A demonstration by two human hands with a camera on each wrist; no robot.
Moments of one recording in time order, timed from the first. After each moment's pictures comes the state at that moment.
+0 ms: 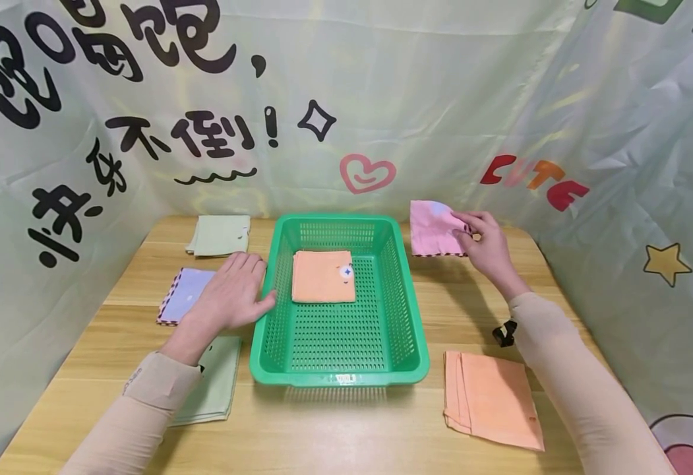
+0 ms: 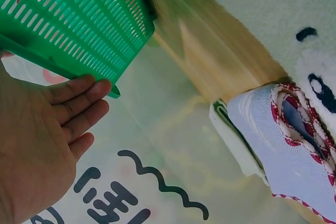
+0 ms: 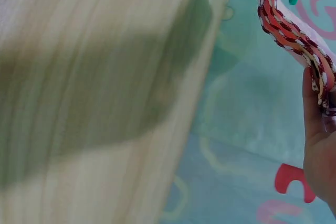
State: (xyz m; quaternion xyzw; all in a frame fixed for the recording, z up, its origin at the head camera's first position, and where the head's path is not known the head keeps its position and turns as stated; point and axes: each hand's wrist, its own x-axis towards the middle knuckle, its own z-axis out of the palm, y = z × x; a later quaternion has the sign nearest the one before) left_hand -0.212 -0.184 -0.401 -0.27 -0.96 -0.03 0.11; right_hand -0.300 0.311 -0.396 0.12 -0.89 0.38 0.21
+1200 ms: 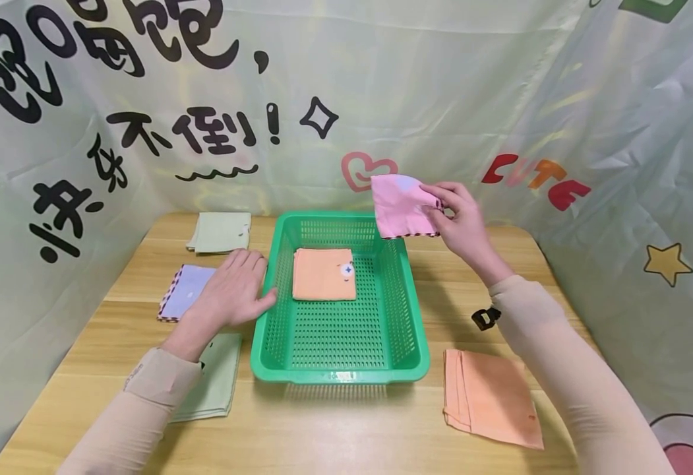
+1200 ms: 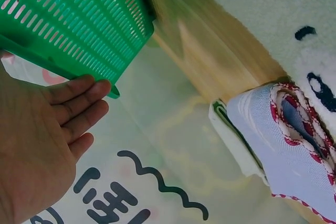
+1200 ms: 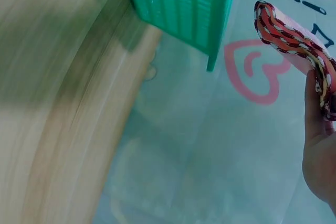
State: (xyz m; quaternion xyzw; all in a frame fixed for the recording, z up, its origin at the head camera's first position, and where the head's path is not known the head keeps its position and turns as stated) left_hand -0.213 -0.186 -0.404 -0.28 -0.95 -0.03 0.12; right_hand -0.289 0.236 -0.335 0.19 -0.85 0.44 0.23
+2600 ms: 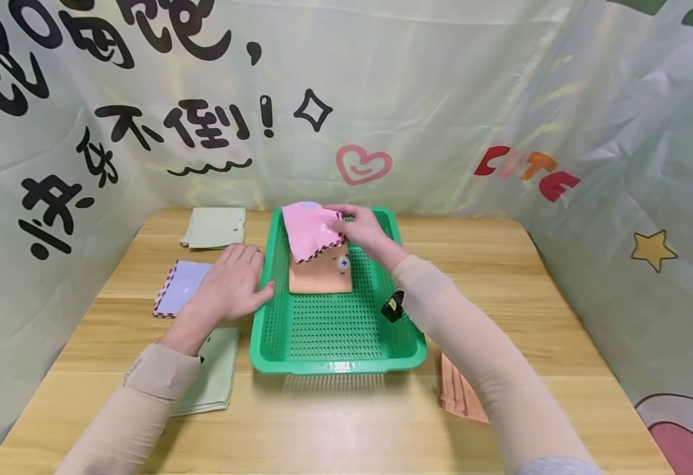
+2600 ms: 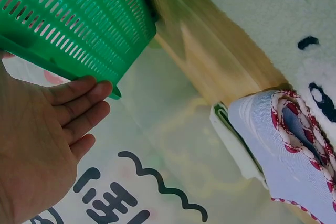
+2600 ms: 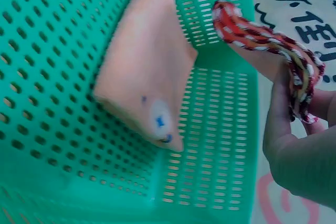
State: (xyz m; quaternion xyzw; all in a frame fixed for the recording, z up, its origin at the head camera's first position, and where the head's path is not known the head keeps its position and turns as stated) left_hand -0.213 -0.185 -0.402 -0.27 -0.96 -0.04 0.10; right_hand -0.306 0.092 -0.367 0.05 -0.78 0.61 -0.11
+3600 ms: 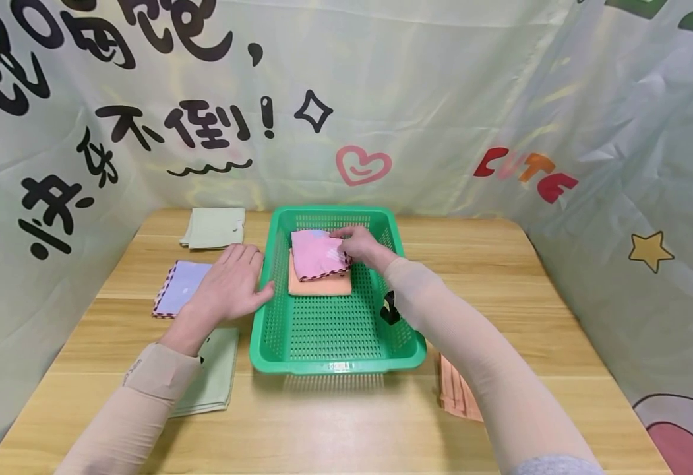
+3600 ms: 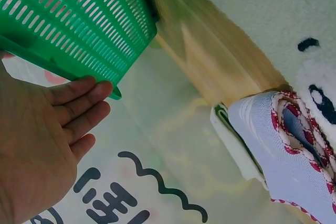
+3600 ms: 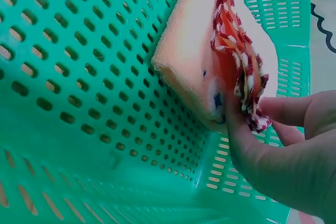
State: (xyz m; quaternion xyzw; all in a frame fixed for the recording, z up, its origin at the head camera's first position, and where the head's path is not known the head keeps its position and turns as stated) left_hand -0.213 -0.186 -0.401 -0.27 -0.96 -0.04 0.10; right_hand -0.313 0.091 -0.397 -0.02 -0.83 0.53 -0.20
